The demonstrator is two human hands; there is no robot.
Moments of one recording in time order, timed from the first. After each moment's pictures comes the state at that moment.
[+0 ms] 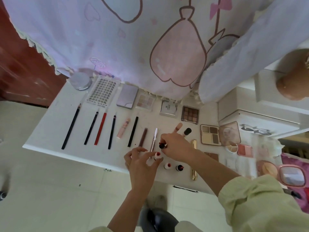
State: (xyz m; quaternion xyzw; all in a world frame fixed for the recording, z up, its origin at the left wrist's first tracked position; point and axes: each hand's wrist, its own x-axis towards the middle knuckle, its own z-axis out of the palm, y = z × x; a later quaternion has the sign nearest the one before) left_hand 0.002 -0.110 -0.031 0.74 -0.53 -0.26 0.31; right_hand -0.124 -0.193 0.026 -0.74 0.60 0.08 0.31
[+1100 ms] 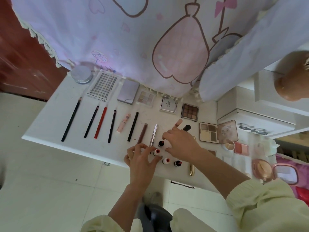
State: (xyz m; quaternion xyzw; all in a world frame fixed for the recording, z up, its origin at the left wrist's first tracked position) left_hand 0.005 -0.106 -0.038 0.73 -0.59 -0.27 0.23; right_hand -0.136 -0.184 0.041 -0.83 0.51 0.16 0.16
